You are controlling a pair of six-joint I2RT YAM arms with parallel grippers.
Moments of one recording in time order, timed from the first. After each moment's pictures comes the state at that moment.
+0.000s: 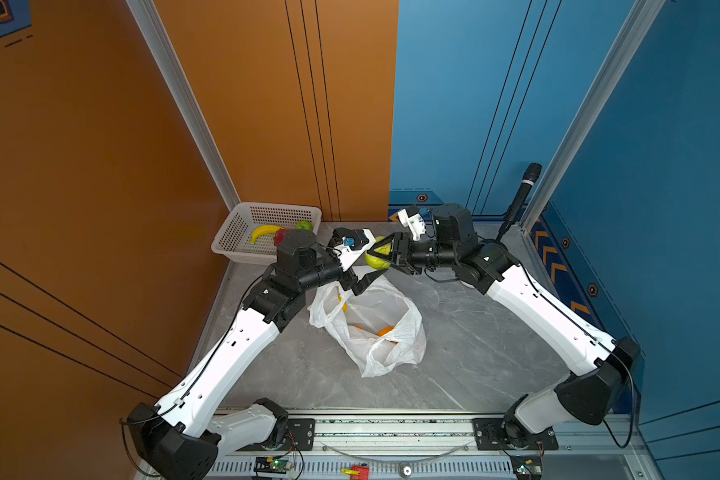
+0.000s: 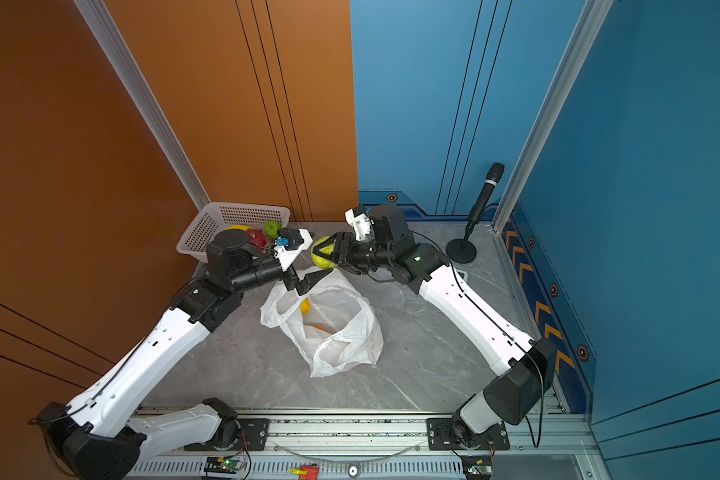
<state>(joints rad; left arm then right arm) -0.49 1.18 1.22 -0.24 0.48 0.42 0.65 1.53 1.61 -0.50 -0.57 0.93</state>
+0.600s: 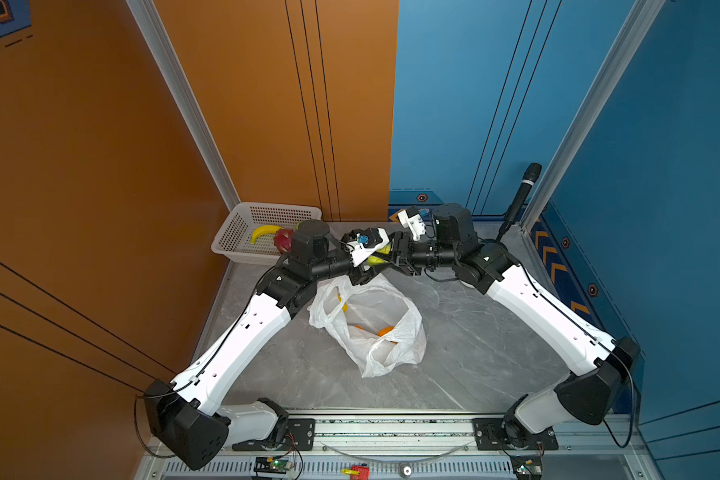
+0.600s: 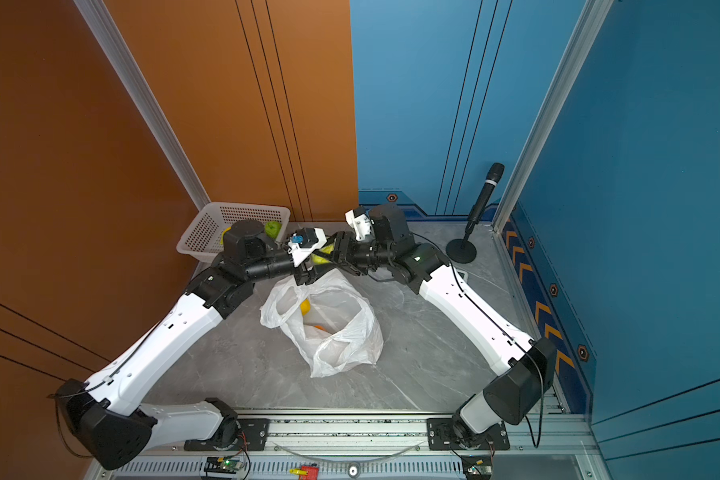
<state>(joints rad) -0.52 1.29 1.31 -0.27 0.53 0.51 0.65 1.53 1.61 -0.49 -0.58 0.98</state>
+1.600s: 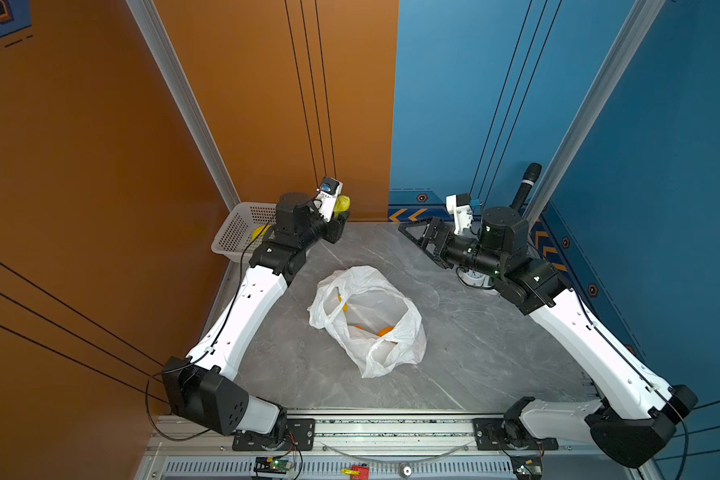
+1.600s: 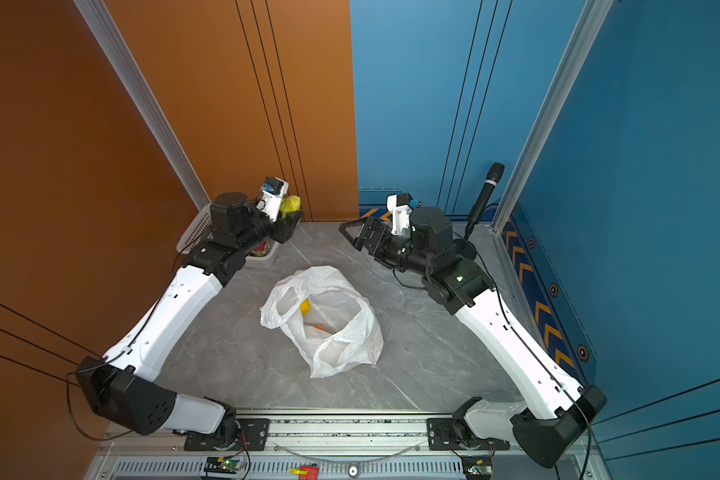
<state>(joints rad) -0.28 1.47 1.51 -0.31 0.07 0.17 0.58 1.29 1.50 -0.43 -0.34 0.94</state>
